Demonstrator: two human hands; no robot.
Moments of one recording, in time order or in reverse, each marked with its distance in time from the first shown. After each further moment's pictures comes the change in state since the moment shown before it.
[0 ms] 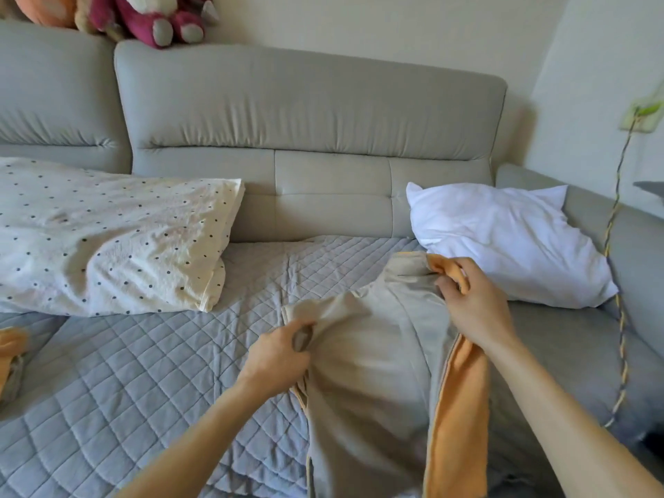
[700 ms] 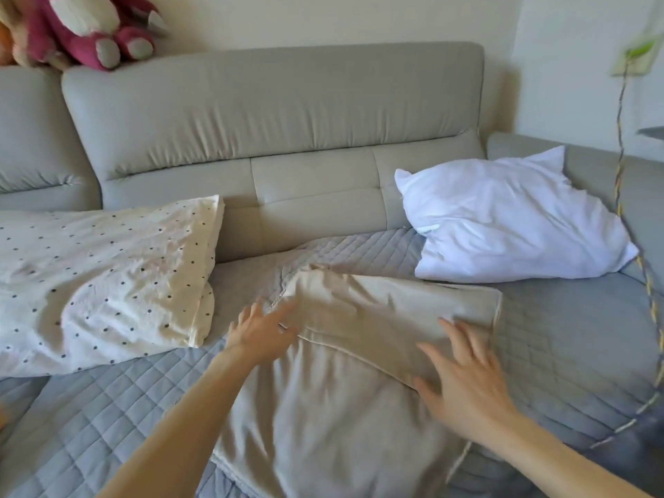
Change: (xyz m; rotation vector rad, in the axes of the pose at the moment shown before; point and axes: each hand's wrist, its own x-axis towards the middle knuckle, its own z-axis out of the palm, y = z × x) left_hand 0.104 -0.031 -0.018 0.476 -0.125 -0.043; right_hand -0.060 0.084 0.074 -0.619 -0.214 -0.173
